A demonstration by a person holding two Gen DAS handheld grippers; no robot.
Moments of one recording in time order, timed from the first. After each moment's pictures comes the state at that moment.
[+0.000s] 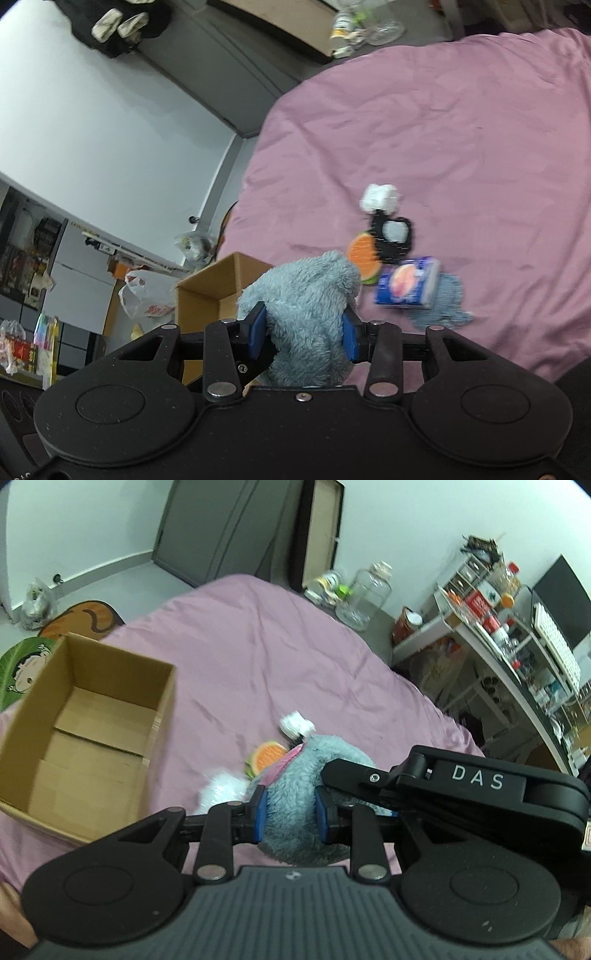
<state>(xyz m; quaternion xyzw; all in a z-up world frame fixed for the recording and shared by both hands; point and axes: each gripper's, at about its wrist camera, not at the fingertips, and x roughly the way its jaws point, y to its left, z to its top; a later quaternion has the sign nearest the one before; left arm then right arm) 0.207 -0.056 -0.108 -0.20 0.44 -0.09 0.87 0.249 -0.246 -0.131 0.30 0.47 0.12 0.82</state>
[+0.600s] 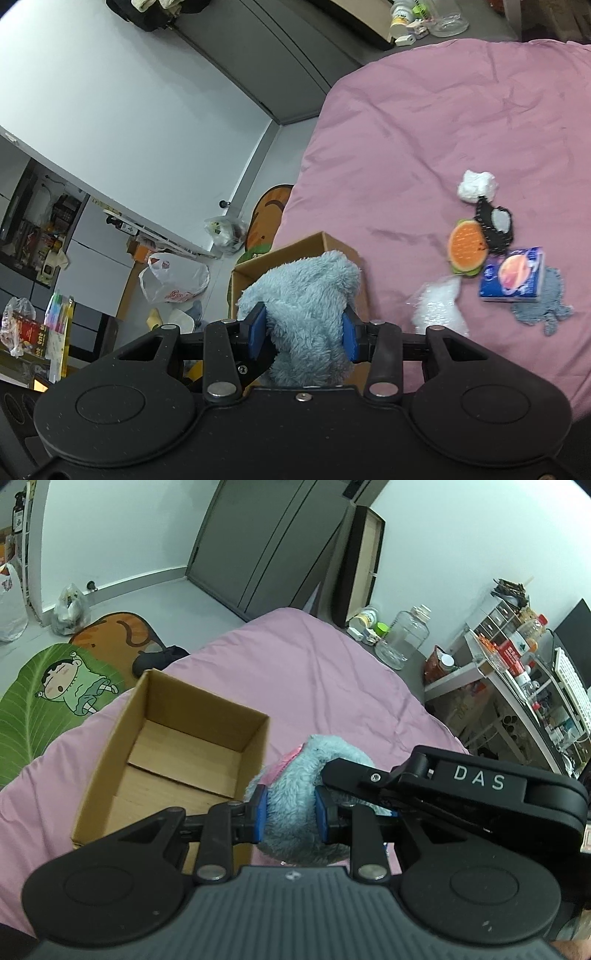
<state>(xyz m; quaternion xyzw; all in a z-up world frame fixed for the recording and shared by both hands) 0.214 0.037 -0.103 -0.22 0.42 -0.06 0.88 0.270 -0.147 -0.123 0.29 0.46 0.15 0.82</state>
